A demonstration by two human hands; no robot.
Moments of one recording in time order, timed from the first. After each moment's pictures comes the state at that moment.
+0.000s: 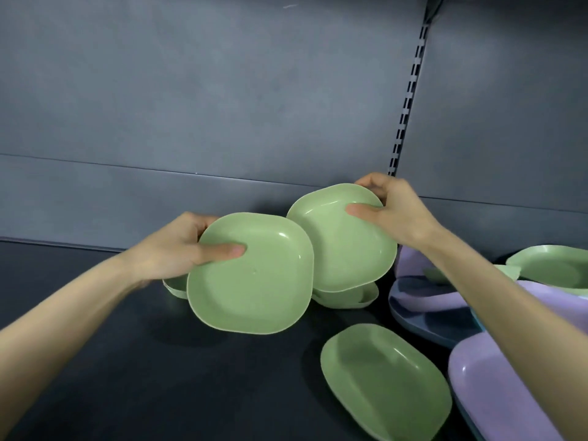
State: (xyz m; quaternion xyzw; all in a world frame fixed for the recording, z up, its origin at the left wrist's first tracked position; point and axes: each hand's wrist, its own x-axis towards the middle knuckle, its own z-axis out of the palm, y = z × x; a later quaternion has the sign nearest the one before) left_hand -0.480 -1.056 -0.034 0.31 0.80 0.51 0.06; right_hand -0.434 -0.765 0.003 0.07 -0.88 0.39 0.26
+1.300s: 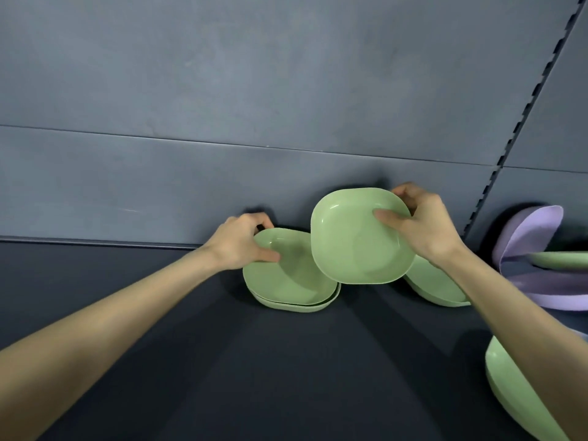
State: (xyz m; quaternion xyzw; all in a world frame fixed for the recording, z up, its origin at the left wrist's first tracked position) left_hand -0.659 -1.107 -0.110 0.30 0.90 0.32 -0.01; right_hand -0.535 -0.863 -0.069 -0.09 -0.86 0.40 0.30
